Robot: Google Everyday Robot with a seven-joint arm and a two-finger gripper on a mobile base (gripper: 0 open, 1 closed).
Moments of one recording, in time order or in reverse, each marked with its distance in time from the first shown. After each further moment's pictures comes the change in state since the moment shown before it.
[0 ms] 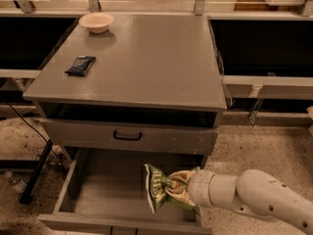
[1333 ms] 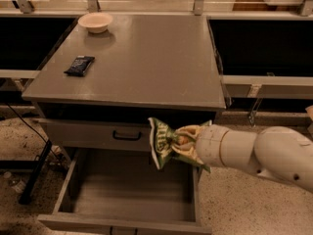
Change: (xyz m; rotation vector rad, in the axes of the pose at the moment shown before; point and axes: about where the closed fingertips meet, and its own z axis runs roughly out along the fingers) arm -0.113 -0.085 -0.075 0.183 0.002 -0.176
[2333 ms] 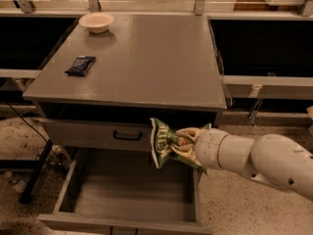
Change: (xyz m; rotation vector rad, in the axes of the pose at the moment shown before) arm 0.012 -0.002 0.010 0.037 -0.018 0.026
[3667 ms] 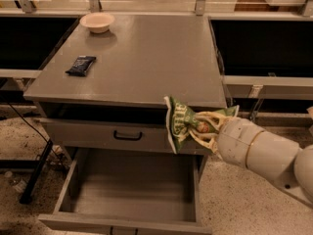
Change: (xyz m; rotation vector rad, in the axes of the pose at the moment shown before) arm -0.048 -0.043 -0.081 0.233 -0.050 -0.163
